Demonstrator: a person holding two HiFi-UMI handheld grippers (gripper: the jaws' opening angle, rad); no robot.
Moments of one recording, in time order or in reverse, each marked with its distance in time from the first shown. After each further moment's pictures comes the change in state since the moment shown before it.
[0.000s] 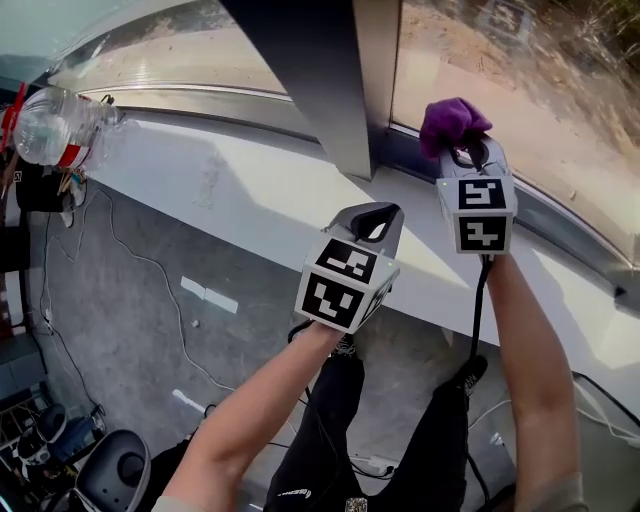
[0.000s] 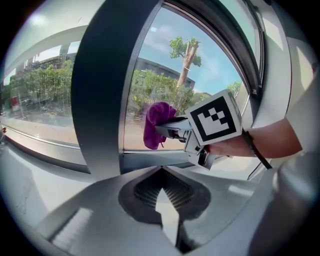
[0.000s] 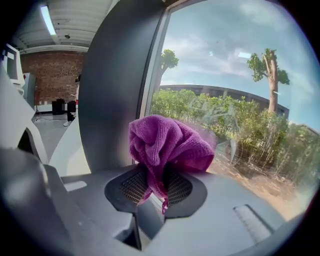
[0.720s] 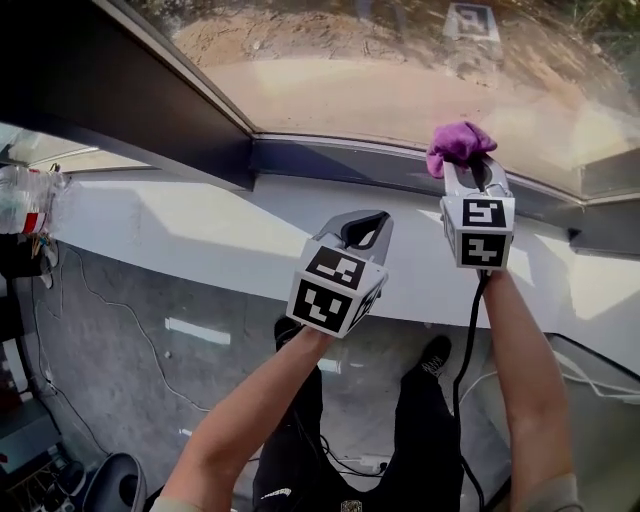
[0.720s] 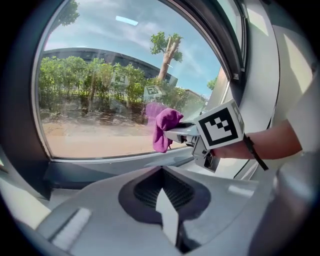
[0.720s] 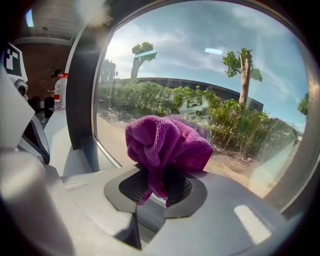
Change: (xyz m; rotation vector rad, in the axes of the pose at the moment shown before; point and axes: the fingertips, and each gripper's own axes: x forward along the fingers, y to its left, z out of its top) left arm 0.093 -0.200 0.022 0.097 0.027 -0.190; right arm -0.156 -0.198 -0.132 0.108 0.090 -0.250
